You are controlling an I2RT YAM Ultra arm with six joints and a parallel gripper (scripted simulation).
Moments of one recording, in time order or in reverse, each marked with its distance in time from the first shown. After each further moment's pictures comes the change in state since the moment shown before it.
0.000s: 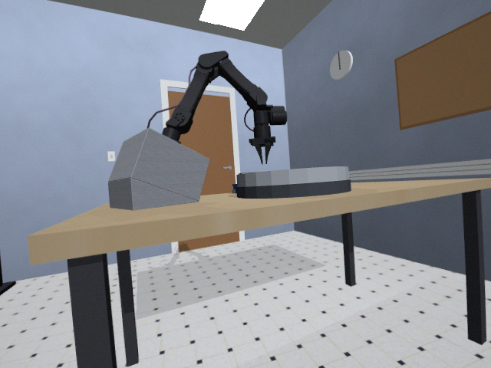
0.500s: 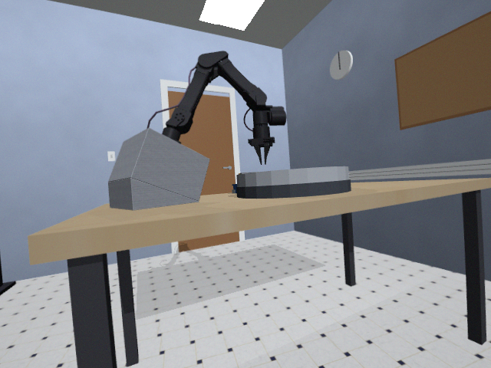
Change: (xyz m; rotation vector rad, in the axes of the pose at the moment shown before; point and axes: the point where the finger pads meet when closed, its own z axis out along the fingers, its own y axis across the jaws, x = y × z) arm 0.002 0.004 0.001 -0.006 0.002 0.005
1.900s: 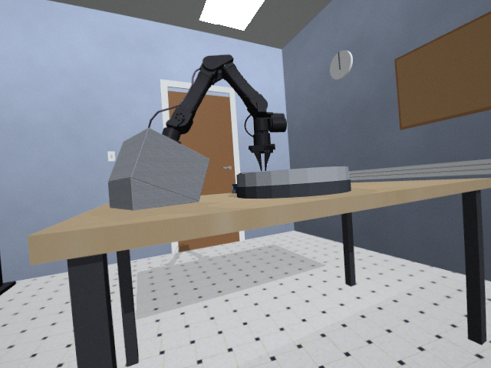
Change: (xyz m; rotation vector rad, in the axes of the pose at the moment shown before) arm -0.002 0.001 0.026 -0.009 0.001 0.002
